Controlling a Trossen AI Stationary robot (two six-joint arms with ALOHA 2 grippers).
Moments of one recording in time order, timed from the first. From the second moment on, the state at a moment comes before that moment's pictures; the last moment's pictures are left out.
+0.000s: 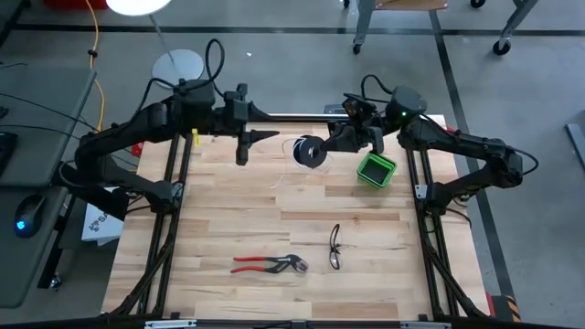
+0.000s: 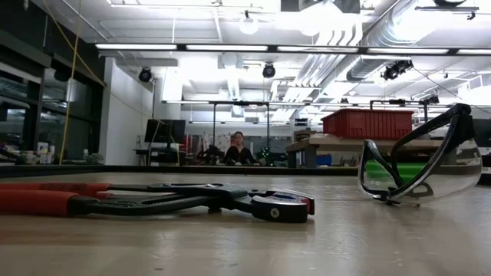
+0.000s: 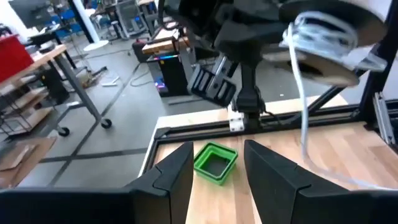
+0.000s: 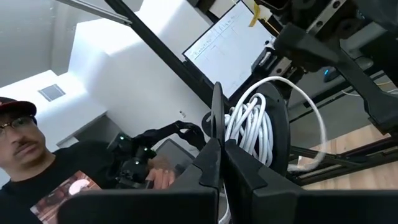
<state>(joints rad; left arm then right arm) 0.21 1.31 1.61 -0.54 0.07 0.26 -0.30 1.31 1.24 0.33 -0.80 0.94</state>
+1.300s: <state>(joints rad) 0.20 1.33 1.61 -0.55 0.33 0.03 -0.30 1.31 1.24 0.28 -0.80 0.85</state>
